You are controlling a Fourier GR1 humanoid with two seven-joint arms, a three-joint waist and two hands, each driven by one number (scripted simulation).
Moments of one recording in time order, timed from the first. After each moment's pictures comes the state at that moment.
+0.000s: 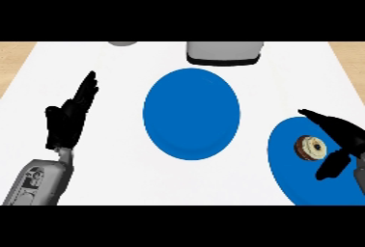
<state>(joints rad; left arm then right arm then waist) -0.26 0.29 -0.09 -1.42 0.03 0.13 0.10 -0.23 -0.61 0.13 -1.29 0.58 0.45 0.15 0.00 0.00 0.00</state>
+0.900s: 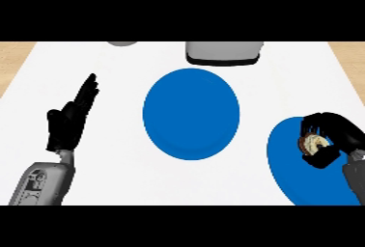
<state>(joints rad) -0.24 0.23 -0.02 -1.42 -0.04 0.07 0.09 -0.26 -0.51 0.03 -1.16 0.77 0.26 -0.04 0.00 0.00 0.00</state>
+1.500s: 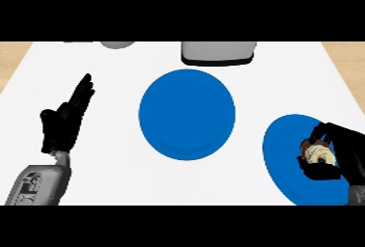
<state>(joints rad) -0.22 0.23 -0.01 -1.46 -0.05 0.07 0.12 0.02 -0.38 0.00 -1.67 0.89 0.00 0.26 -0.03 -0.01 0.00</state>
